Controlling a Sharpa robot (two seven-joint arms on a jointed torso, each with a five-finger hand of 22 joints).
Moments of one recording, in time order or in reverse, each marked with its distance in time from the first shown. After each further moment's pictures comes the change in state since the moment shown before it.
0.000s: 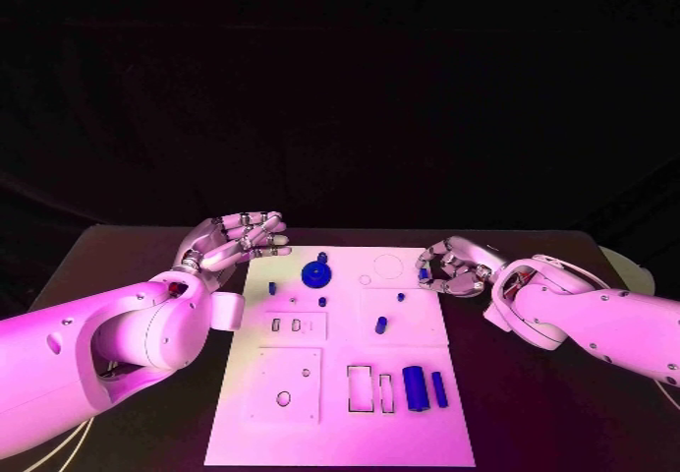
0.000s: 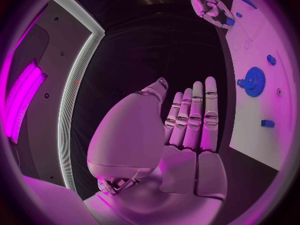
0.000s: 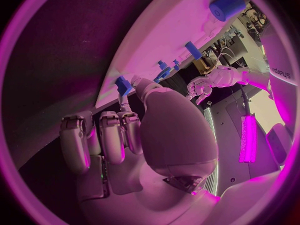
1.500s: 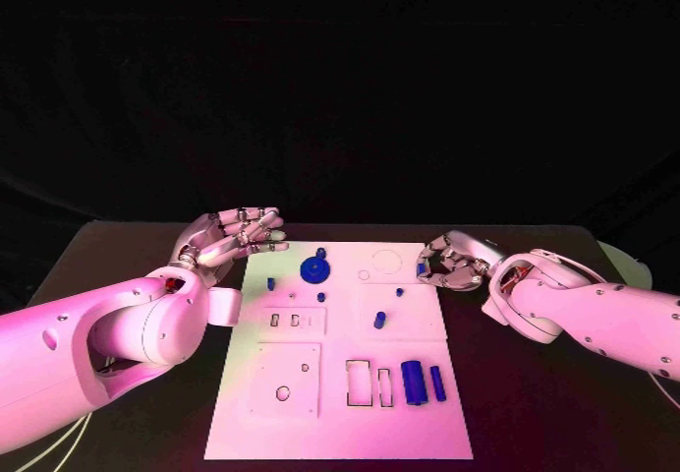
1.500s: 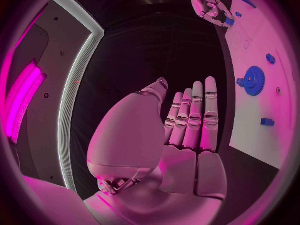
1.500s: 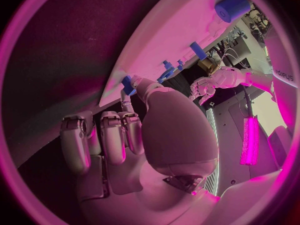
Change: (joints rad) left arm 0.000 -0.003 0.000 0.000 0.000 0.000 -0.003; left_hand 0.000 0.000 0.000 0.000 0.000 0.000 0.000 0.000 -0.001 0.000 0.000 0.000 0.000 0.000 0.000 0.000 0.001 0.000 0.000 0.000 0.000 0.000; right arm -0.001 0.008 0.000 -0.010 -0.013 -0.014 -0.029; right_hand -0.001 0.035 0.051 -0.015 0.008 0.099 -0.039 0.047 0.018 0.000 -0.029 0.008 0.000 0.005 -0.021 0.000 0.000 0.000 0.000 -0.015 0.000 -0.001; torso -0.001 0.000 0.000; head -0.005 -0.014
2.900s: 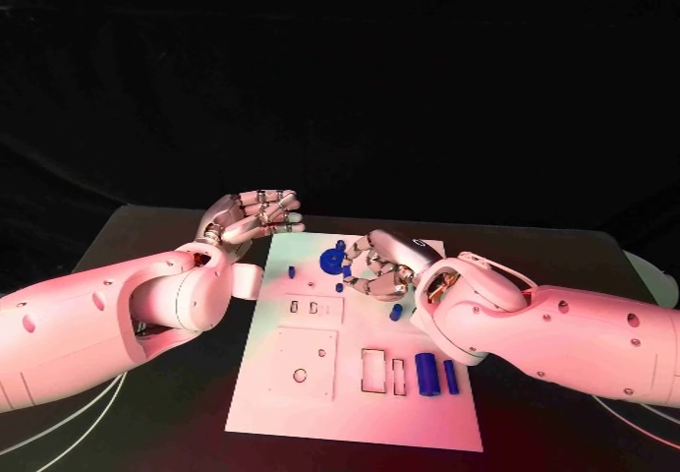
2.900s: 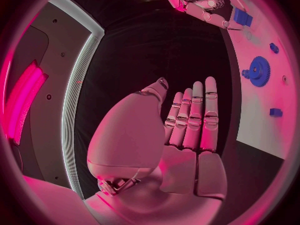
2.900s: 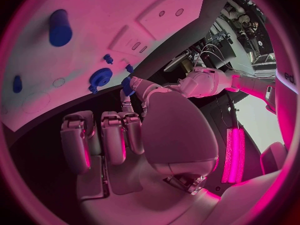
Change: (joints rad) left arm 0.000 0.045 -0.002 -0.085 0.000 0.005 -0.001; left_hand 0.000 0.000 0.003 -0.003 0.000 0.000 0.000 0.000 0.000 0.000 0.000 -0.004 0.000 0.000 0.000 -0.004 0.001 0.000 0.000 0.000 0.000 -0.001; right arm 0.023 0.210 -0.005 0.274 -0.174 -0.085 -0.334; right_hand -0.007 0.041 0.027 -0.003 0.022 0.002 -0.006 0.010 0.001 0.000 -0.007 0.000 0.001 0.000 -0.007 0.000 0.000 0.000 0.003 -0.010 0.000 0.000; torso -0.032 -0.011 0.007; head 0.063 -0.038
